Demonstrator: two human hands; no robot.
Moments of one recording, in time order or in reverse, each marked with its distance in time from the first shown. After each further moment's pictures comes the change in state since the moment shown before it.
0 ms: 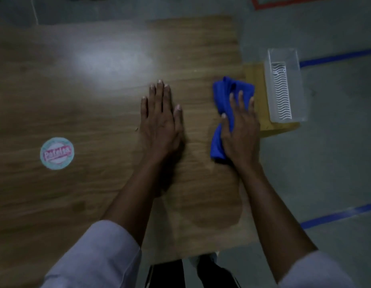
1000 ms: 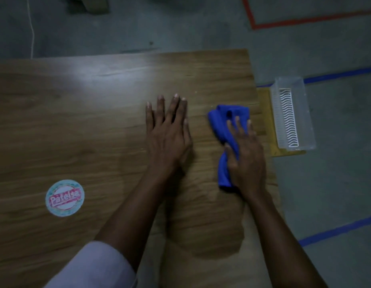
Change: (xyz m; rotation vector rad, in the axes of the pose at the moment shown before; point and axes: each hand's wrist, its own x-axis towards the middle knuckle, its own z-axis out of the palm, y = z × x) left_hand 0.071 -0.024 -0.006 0.107 -0.009 0.142; right_hand 0.029 -0.030 0.014 -0.012 -0.018 -0.117
